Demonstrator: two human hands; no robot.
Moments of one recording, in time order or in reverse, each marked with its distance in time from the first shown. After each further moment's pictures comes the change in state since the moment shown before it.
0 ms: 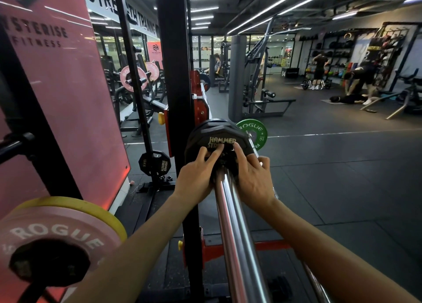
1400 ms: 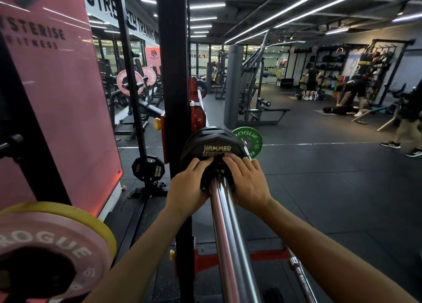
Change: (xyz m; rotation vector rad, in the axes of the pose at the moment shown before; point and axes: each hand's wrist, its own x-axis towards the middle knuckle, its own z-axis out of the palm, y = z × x) left_hand -0.009 -0.006 0.007 -0.288 0.197 -0.027; right_hand 0.017 0.012 0.003 0.064 -0.021 -0.168
